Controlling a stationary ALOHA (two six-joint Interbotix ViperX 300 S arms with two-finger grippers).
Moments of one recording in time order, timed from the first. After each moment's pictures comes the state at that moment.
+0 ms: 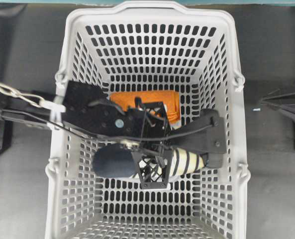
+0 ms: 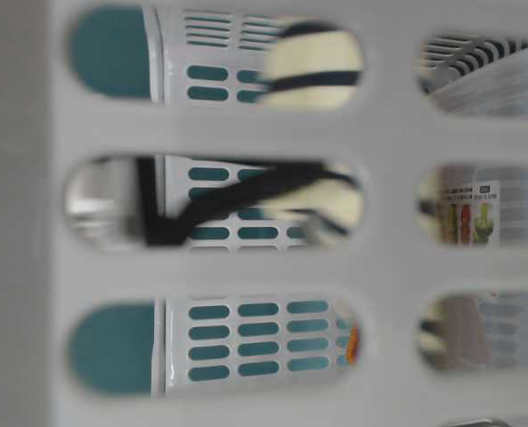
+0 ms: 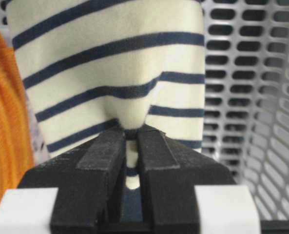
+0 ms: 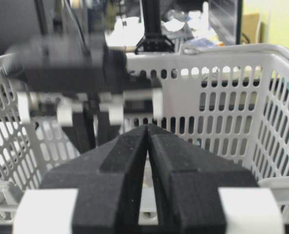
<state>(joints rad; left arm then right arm) -0.15 0.29 -0.27 0.04 1.19 -0.19 0.02 -1.02 1.21 0.01 -0.20 0.02</state>
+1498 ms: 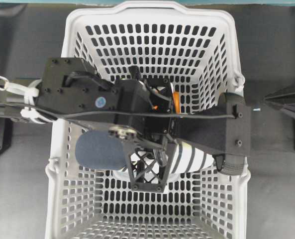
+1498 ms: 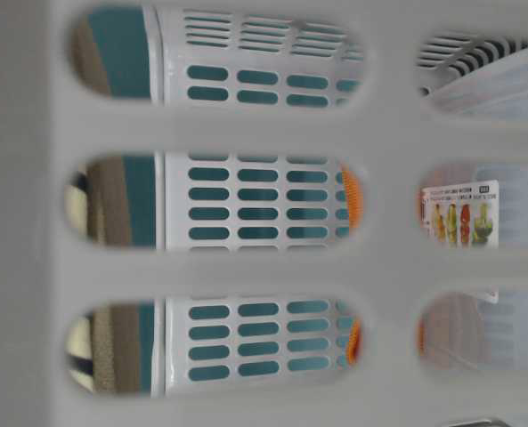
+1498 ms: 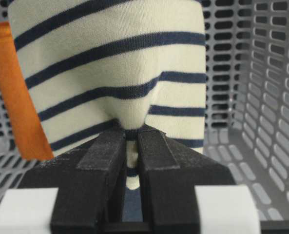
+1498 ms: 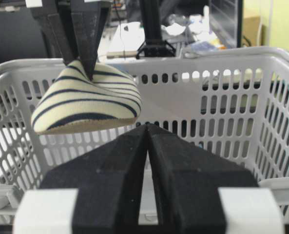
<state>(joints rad) -0.18 0.36 -0.76 0.04 1.68 -0.11 0.02 -1.04 1.21 0.01 -0.20 0.04</state>
